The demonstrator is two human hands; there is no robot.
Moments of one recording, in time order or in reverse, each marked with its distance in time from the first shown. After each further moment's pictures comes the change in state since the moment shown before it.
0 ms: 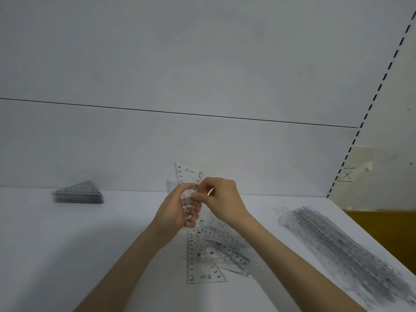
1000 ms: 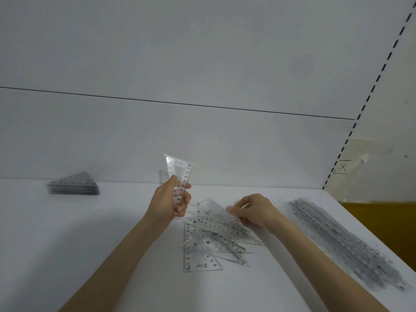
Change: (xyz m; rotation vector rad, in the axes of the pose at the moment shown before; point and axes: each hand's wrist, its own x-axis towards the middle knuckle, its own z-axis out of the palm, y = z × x) left_hand 0.013 -0.014 -0.016 -0.076 0.066 0.031; right_hand -0.031 0.074 -0.044 0.010 -0.150 0.545
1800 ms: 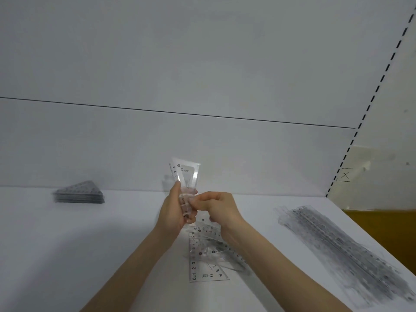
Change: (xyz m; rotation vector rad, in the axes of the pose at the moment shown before) left_hand -0.009 0.003 0.016 -0.060 0.058 0.061; right_hand -0.036 -0.087 0.058 0.615 -0.087 -0.074
